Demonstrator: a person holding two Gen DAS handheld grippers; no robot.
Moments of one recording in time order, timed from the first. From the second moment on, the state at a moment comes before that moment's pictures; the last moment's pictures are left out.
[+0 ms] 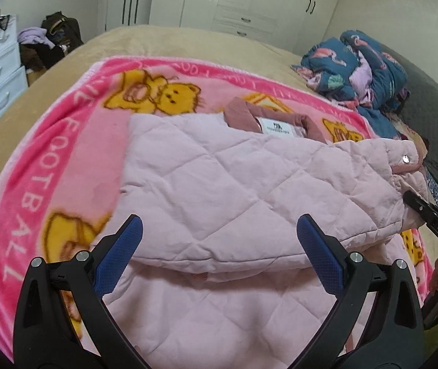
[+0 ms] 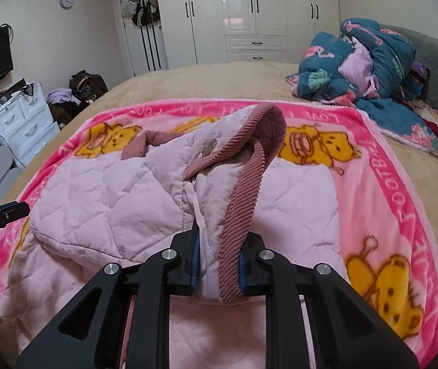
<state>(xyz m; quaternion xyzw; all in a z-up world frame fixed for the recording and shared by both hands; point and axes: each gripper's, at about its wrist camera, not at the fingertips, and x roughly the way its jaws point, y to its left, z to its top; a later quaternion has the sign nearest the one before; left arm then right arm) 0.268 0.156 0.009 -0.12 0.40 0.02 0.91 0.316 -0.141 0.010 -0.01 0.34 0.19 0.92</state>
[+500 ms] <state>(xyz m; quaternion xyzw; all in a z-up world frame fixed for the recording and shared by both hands) 0.295 0.139 -0.039 -0.11 0.46 0.00 0.88 0.314 -0.146 0.008 -0.01 0.33 0.14 0.93</state>
